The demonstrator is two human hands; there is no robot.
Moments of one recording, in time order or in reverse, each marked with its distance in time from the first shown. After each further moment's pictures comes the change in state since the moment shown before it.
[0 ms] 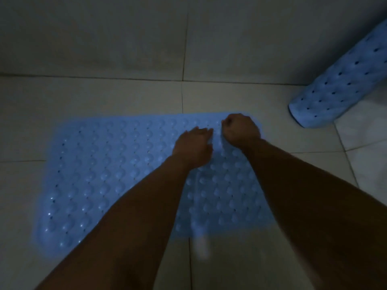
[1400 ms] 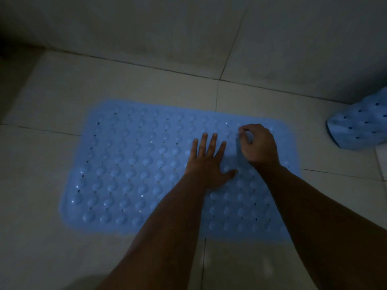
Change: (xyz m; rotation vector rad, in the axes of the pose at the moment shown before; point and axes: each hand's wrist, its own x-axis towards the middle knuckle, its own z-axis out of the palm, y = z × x) left_hand -0.044 -0.041 0.063 0.163 0.005 -0.151; right_hand -0.026 -0.008 0.050 0.238 0.181 -0.286
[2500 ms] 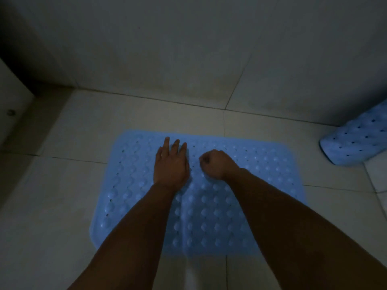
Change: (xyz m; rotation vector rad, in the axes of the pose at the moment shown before) left_hand -0.053 -0.128 -0.082 -0.027 0.326 -0.172; right_hand 0.009 -0.145 0.048 -0.172 -0.518 -0.013
